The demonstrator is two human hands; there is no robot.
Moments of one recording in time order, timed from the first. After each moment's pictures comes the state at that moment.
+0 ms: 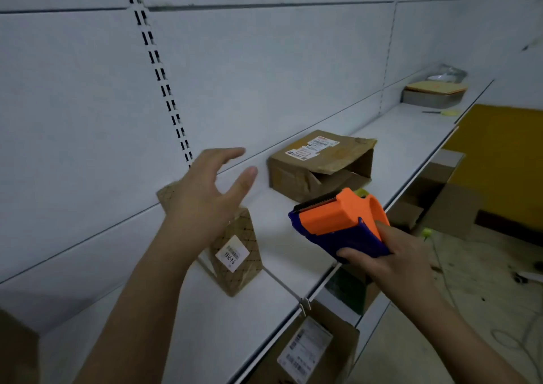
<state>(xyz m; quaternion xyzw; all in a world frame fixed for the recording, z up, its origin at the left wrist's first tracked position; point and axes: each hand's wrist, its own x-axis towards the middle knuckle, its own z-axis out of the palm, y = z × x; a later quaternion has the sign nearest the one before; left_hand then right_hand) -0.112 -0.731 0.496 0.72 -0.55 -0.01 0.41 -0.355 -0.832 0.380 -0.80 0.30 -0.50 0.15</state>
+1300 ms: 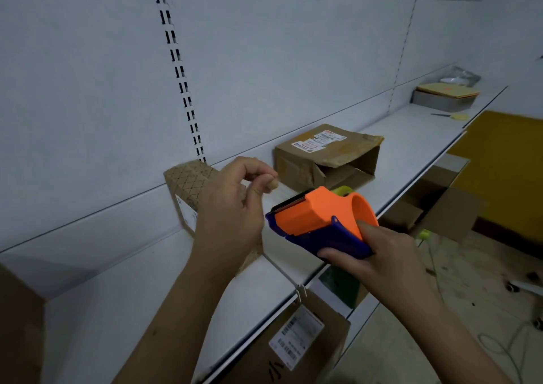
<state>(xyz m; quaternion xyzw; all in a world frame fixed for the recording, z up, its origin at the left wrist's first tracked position) -0.155 -0.718 0.468 0.60 -0.55 0.08 0.58 -0.352 -0.815 0.393 -0.86 0.28 -0.42 0.07</state>
